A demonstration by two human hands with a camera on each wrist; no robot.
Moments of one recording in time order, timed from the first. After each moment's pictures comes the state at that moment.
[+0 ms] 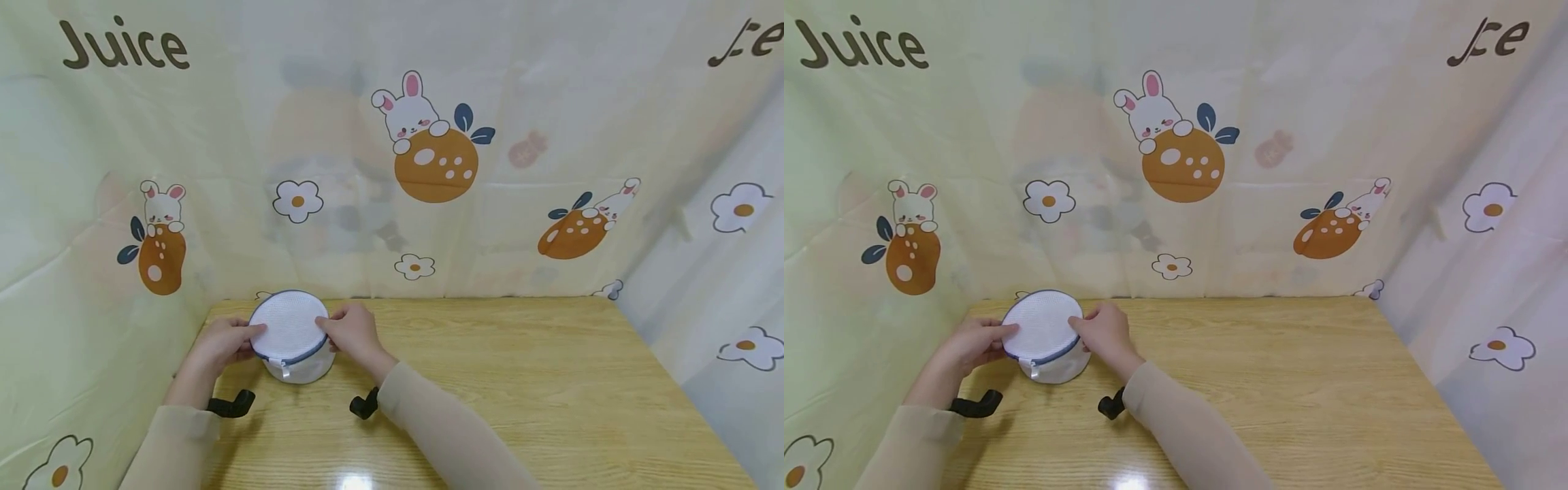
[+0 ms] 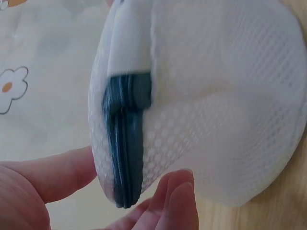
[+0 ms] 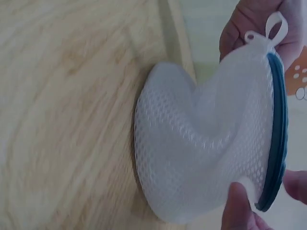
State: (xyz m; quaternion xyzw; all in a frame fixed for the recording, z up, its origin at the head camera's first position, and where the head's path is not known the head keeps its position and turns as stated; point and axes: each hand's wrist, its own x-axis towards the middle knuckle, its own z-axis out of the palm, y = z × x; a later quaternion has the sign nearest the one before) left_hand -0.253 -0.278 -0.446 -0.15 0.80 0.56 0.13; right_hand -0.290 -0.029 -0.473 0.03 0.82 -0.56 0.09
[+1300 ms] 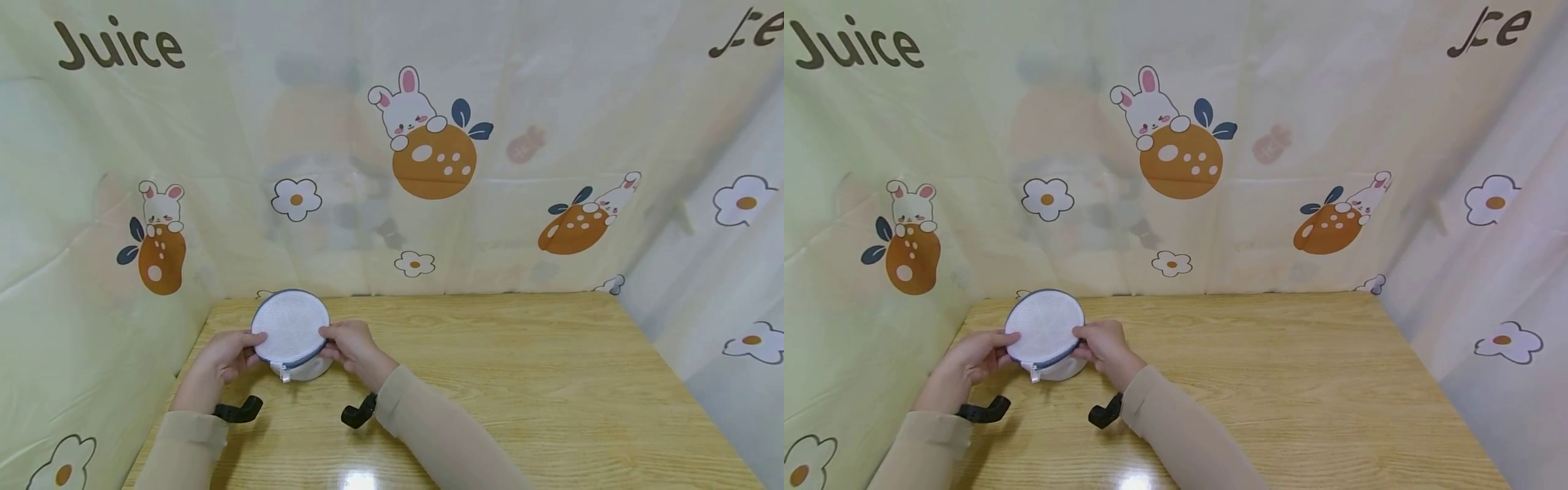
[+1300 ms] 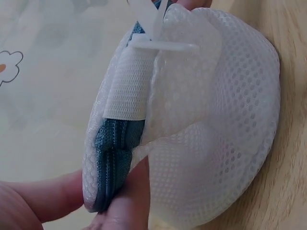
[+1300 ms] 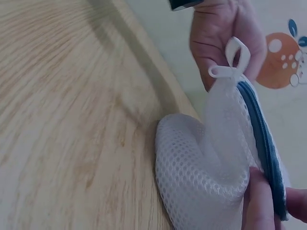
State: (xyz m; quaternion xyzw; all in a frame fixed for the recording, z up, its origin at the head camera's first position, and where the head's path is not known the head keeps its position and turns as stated) left_hand -0.251 -0.276 -0.473 -0.21 0.64 0.73 0.15; right_hand -0.285 -0.033 -0.502 0.11 0.59 -0.77 0.21
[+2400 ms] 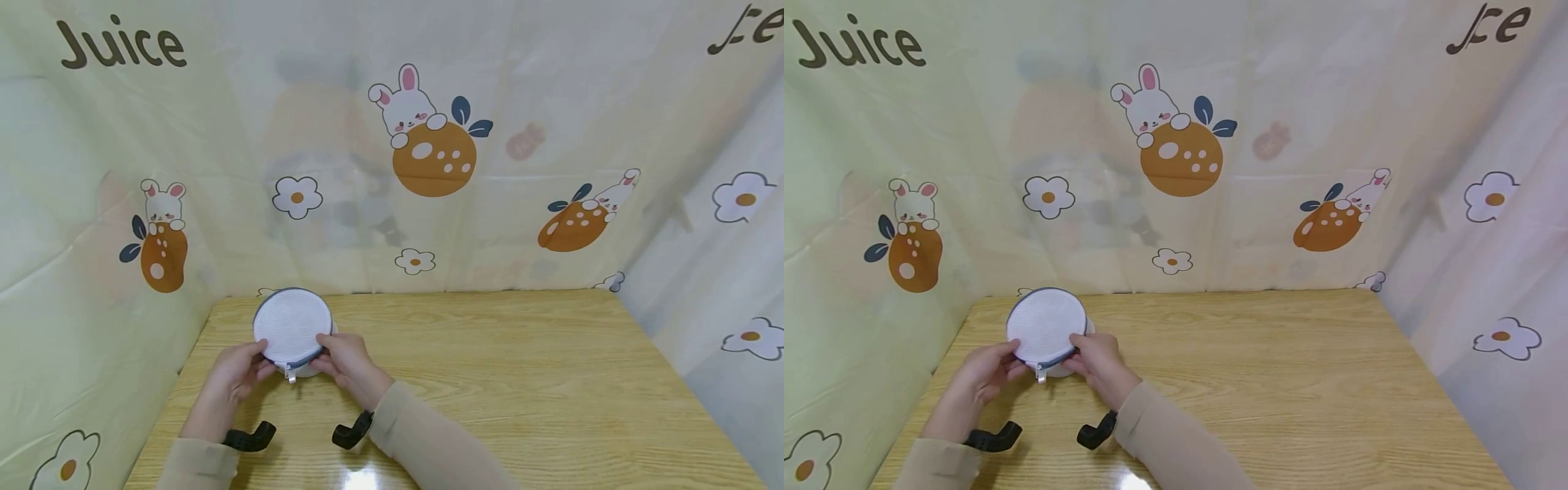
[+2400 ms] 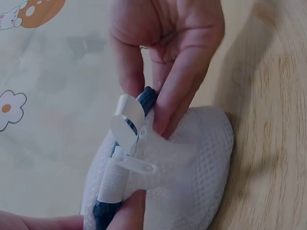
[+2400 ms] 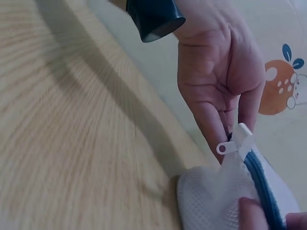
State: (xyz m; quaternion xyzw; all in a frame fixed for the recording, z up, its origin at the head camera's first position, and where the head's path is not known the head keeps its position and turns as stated) left_hand -0.217 -0.247 -0.484 -0.21 0.59 0.77 0.09; right_hand -0.252 -0.044 -0.509 0.12 0.55 -0.80 0.21
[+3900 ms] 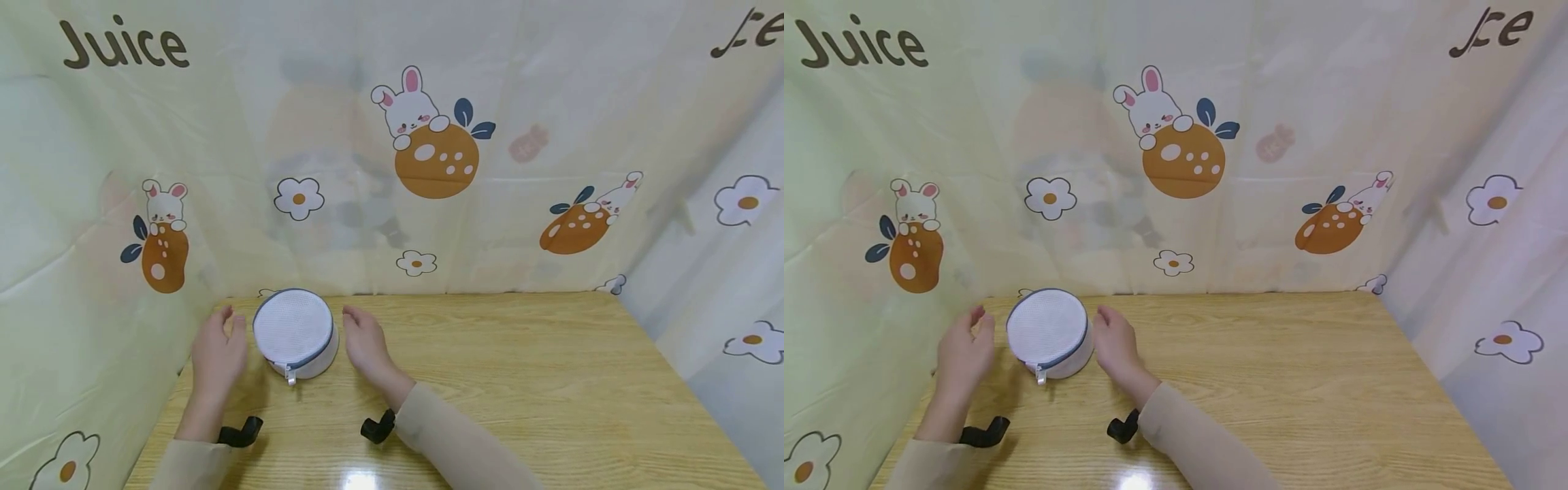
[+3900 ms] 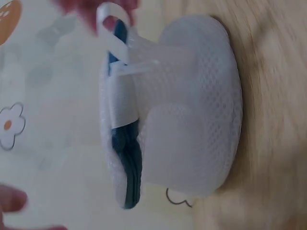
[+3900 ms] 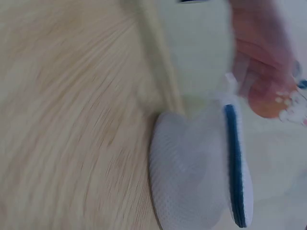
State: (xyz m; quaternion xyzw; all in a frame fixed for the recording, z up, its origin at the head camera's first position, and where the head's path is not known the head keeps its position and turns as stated) left_hand -0.212 -0.252 -0.452 -0.15 0.89 0.40 -0.15; right_hand -0.258 -0.009 -0.480 -0.04 0.79 -0.61 0.03
